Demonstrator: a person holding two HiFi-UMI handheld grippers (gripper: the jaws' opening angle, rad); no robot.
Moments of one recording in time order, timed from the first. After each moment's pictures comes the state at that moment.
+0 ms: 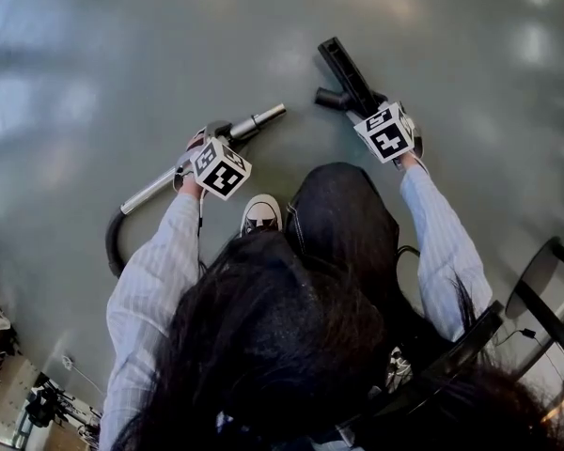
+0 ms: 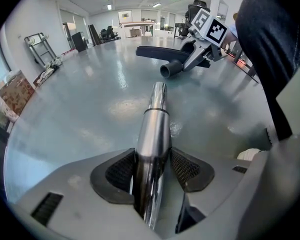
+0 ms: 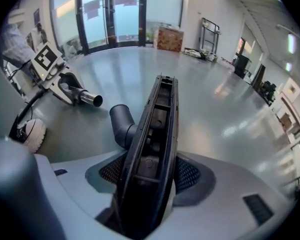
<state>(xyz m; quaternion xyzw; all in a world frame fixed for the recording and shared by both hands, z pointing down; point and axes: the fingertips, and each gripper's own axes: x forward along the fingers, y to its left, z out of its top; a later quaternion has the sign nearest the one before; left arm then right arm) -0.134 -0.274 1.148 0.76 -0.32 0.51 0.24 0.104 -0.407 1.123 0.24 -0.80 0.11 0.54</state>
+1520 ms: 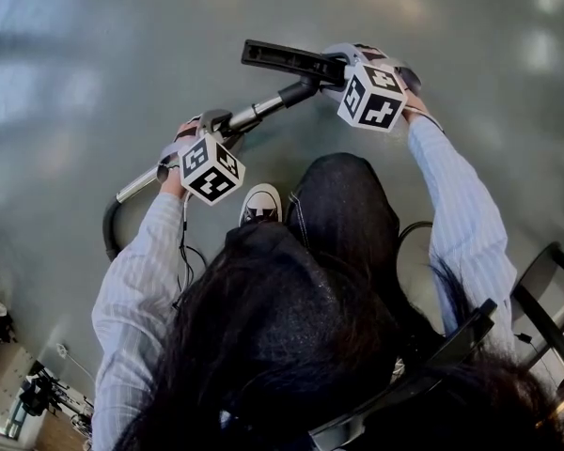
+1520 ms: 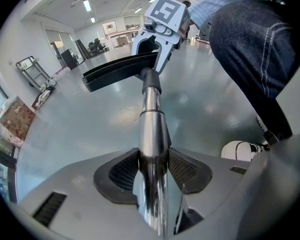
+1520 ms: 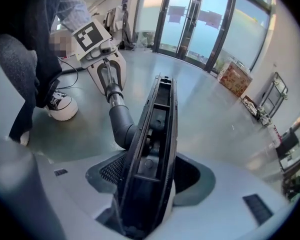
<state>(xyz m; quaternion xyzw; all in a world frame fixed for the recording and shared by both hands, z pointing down) -0.136 -0.270 1.082 0.78 -0.29 0.53 0.15 -0.012 -0.406 1.052 -0.04 -0.84 -0.14 0.52</state>
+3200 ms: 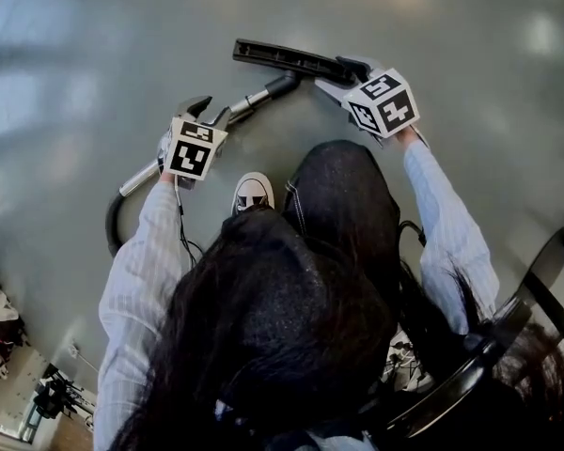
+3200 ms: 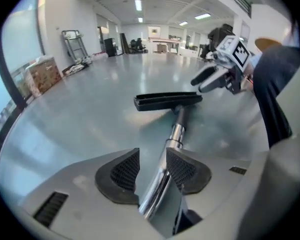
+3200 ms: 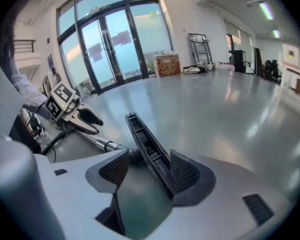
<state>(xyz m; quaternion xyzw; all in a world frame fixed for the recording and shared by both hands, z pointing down) -0.152 -0.307 1.059 0.75 -0.44 0.42 0.27 0.038 -0.405 1.031 0.20 -0.89 0.19 0.36</state>
